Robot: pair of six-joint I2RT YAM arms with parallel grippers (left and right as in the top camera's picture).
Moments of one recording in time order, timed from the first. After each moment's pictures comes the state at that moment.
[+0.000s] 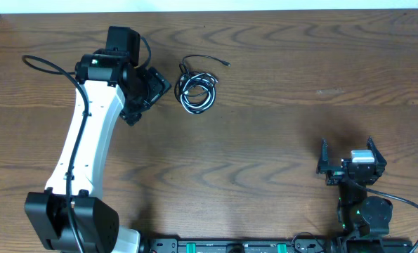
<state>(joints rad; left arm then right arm) -0.09 1.65 1.55 -1.20 0.10 -0.85 0.02 0.01 0.01 -0.07 0.05 -0.14</state>
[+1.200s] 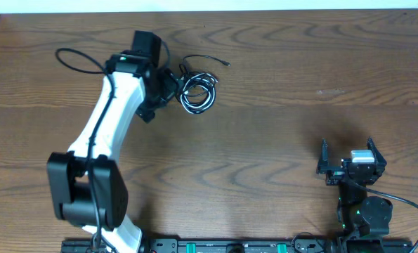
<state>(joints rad) -0.15 1.79 1.48 -1.02 0.07 -0.92 0.02 0.01 0.01 -0.07 0.05 -0.14</state>
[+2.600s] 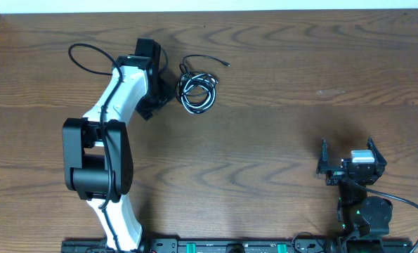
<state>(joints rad) -0.11 2.01 1.48 -0.91 0.01 -0.85 0.02 0.01 0.01 -0.07 0.05 -0.14</state>
